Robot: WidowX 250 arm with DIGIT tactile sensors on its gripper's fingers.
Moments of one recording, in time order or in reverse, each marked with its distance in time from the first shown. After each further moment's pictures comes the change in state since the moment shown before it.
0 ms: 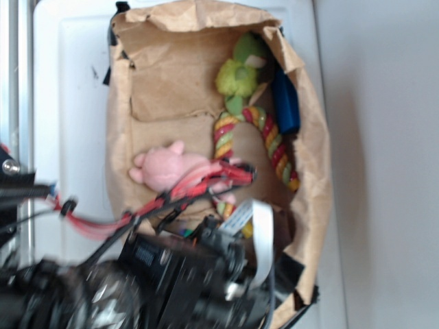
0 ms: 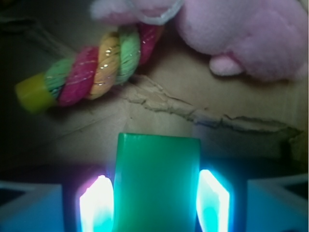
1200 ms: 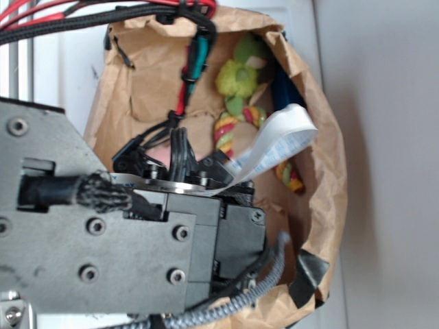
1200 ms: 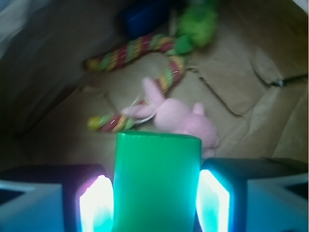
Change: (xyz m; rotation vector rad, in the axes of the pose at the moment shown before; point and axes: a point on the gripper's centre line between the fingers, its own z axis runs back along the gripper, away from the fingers) arm 0.065 0.019 0.112 -0.078 0.007 -0.404
